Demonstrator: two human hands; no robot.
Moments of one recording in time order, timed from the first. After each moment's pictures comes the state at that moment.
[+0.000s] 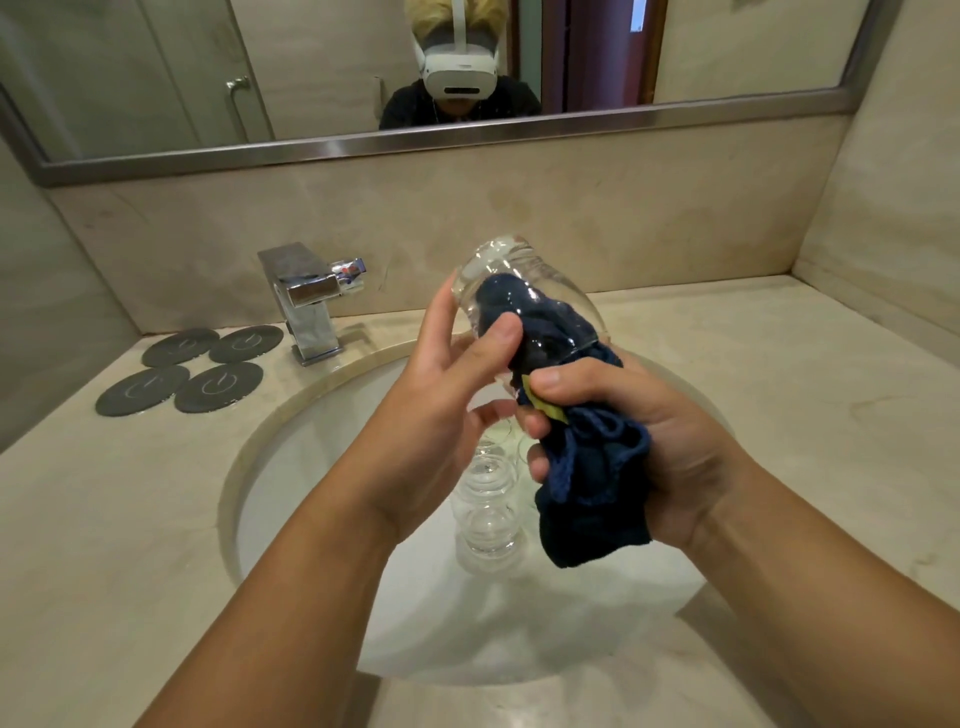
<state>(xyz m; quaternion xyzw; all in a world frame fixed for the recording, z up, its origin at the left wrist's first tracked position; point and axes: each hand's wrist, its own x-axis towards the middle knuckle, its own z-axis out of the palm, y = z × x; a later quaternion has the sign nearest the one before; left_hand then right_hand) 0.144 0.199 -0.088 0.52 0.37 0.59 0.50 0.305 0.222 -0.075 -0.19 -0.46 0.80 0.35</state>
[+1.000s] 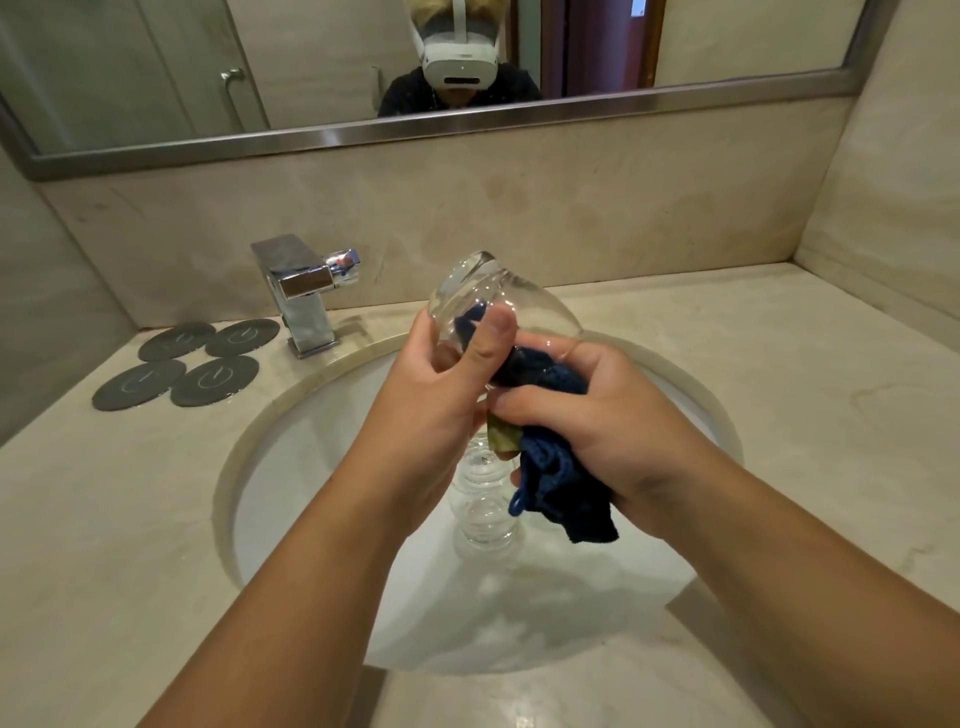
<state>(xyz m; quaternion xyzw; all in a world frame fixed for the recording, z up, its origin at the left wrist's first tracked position) 0.152 0.201 -0.095 0.44 0.42 0.63 0.48 0.295 0.222 -0.082 -0.28 -0.57 0.66 0.39</state>
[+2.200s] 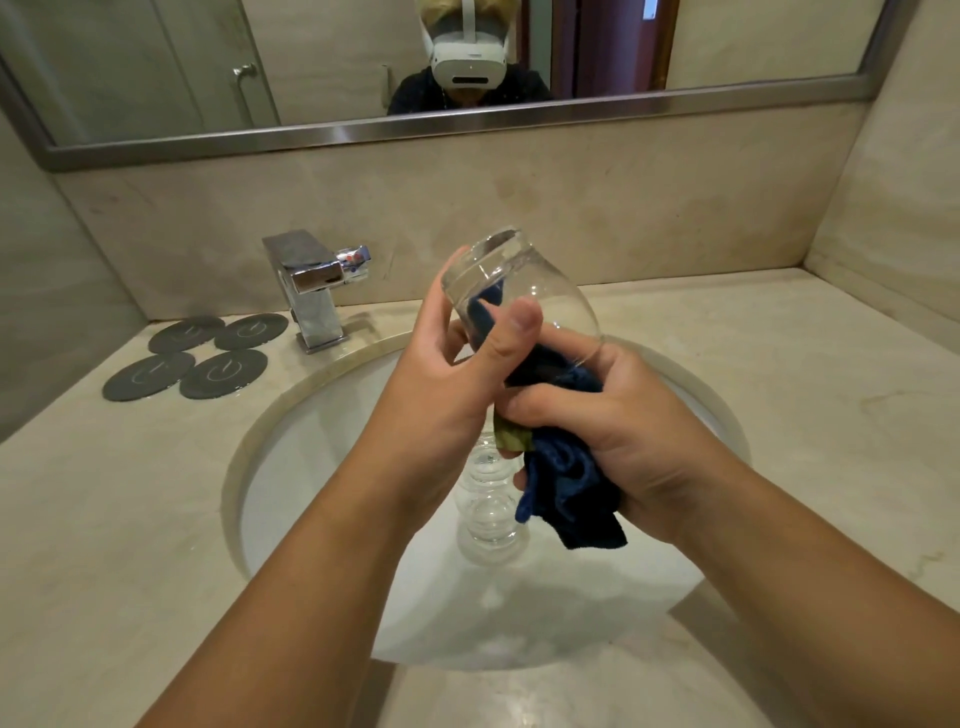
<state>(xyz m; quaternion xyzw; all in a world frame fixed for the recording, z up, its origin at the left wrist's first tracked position) 0.150 0.199 -0.091 0.49 0.43 0.62 0.44 0.296 0.220 -0.081 -0.22 -0.59 0.68 0.39</state>
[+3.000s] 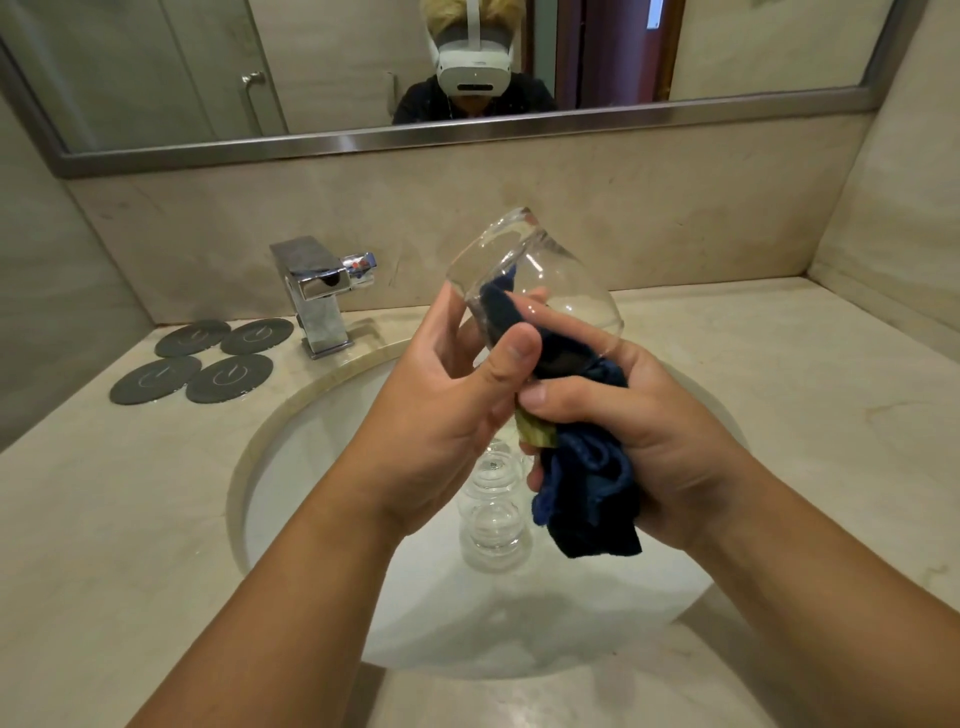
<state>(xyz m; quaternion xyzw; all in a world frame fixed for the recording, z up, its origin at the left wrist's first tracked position) 0.147 0.191 -0.085 0.49 0.34 0.63 0.50 0.302 0.219 -0.076 -0.16 -0.55 0.72 0.39</state>
